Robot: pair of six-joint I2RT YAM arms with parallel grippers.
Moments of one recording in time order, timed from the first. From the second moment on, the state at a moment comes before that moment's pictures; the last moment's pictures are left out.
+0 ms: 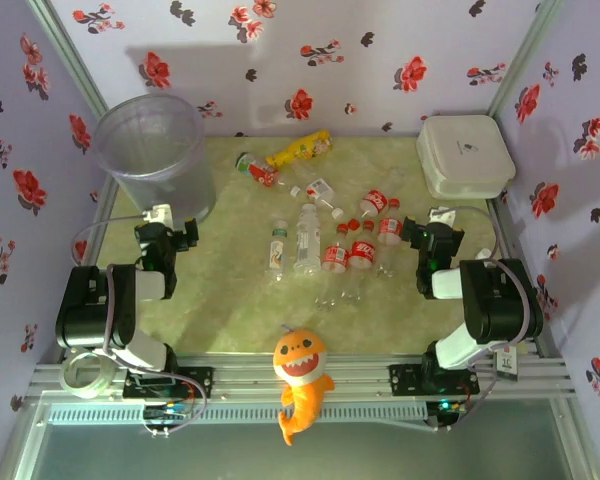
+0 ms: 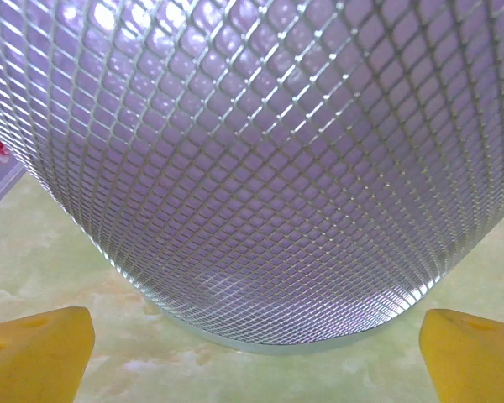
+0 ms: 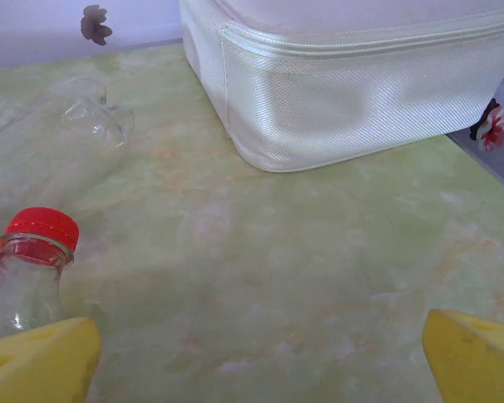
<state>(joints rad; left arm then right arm) 0.00 1.54 0.39 0.78 -0.16 -0.01 0.05 1.56 0.37 0.80 0.28 0.12</state>
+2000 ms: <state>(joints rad) -0.18 1.08 0.89 -0.20 -0.19 -0.23 0.16 1.34 1.07 -0.47 0.25 0.37</state>
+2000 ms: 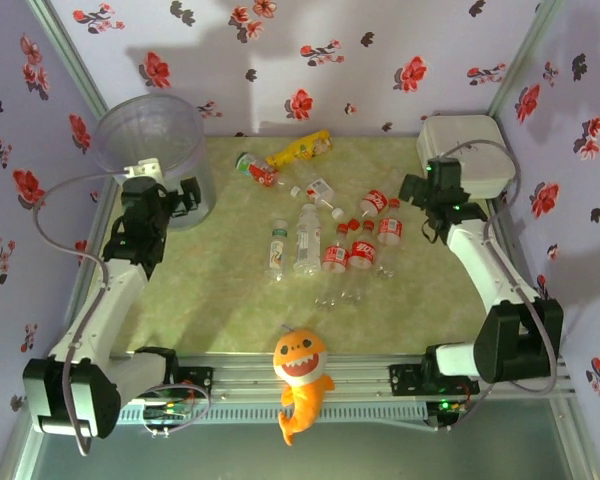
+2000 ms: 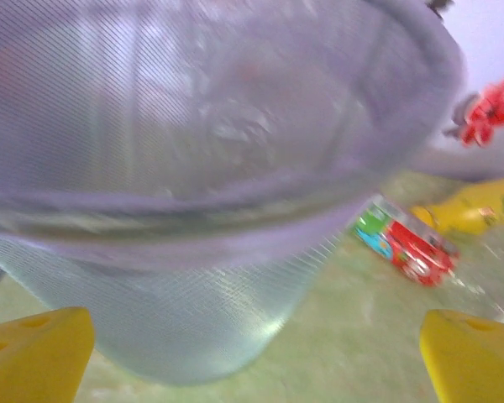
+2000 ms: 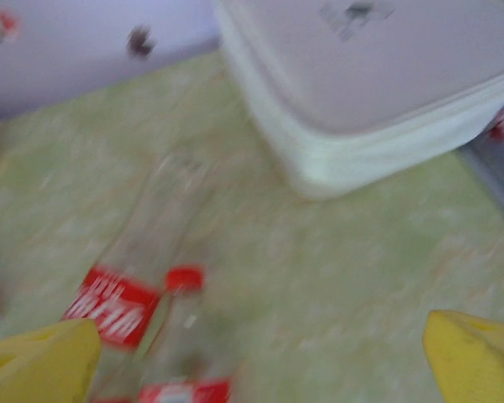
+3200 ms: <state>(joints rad) -0.52 1.26 1.02 -0.35 0.03 -0.44 0.18 1.80 1.18 -0.66 0.06 0.56</state>
